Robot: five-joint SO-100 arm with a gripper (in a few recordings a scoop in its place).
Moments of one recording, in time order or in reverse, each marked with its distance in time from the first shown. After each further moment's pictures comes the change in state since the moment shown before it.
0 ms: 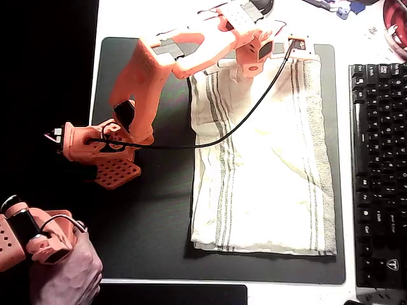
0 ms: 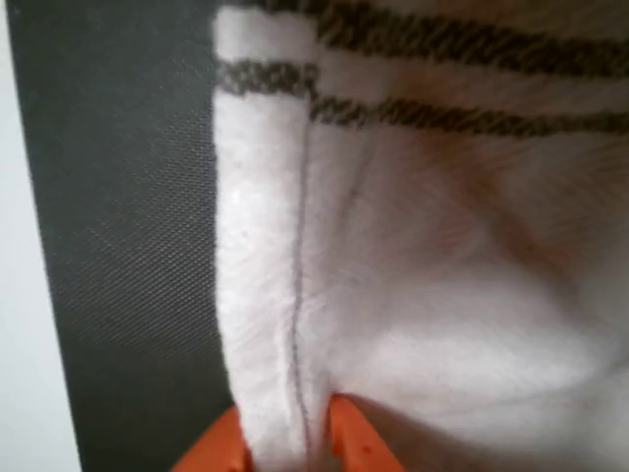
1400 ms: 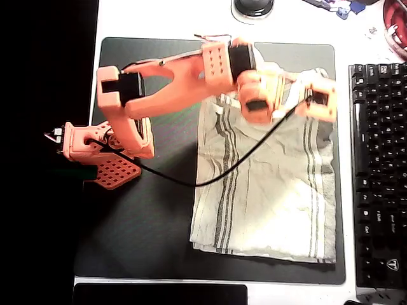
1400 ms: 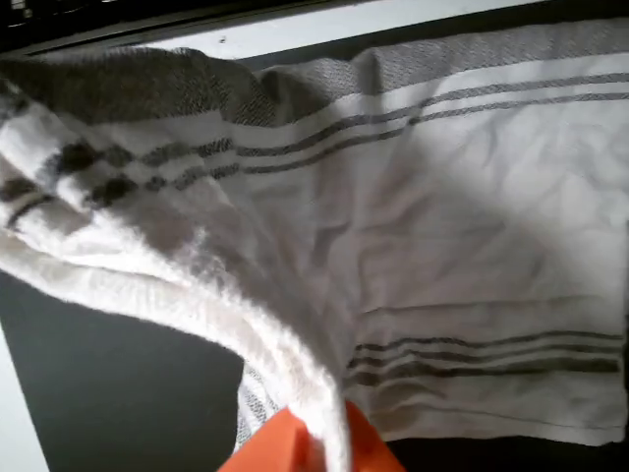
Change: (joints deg) arm 34.4 33.6 -1.1 23.6 -17.2
